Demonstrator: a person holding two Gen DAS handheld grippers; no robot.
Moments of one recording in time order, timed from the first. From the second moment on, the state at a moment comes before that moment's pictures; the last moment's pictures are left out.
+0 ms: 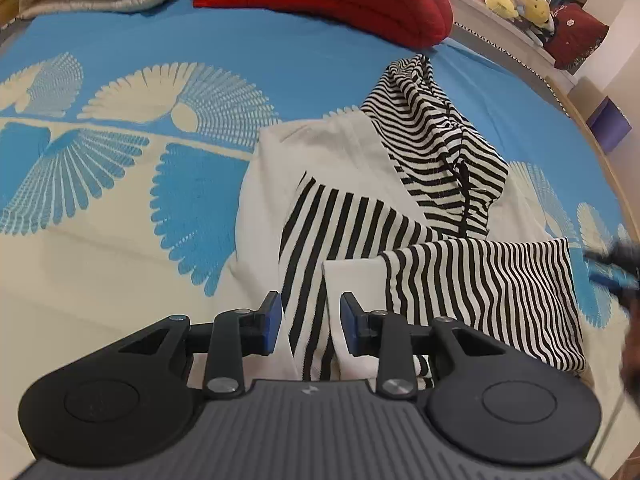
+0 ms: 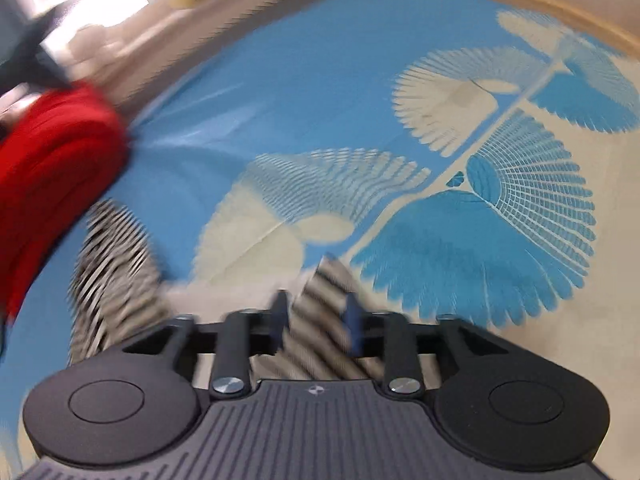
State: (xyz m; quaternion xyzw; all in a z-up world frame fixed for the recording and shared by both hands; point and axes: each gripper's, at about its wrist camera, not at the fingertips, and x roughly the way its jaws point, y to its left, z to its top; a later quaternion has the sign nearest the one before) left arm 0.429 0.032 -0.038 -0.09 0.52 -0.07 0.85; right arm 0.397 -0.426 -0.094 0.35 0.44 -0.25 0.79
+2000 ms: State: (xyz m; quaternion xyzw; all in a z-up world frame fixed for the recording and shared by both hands) left arm 0.149 0.071 -0.055 -0.04 0.59 -0.08 0.80; right arm 0.048 -0.374 -0.041 0.32 0.56 -0.17 0.74
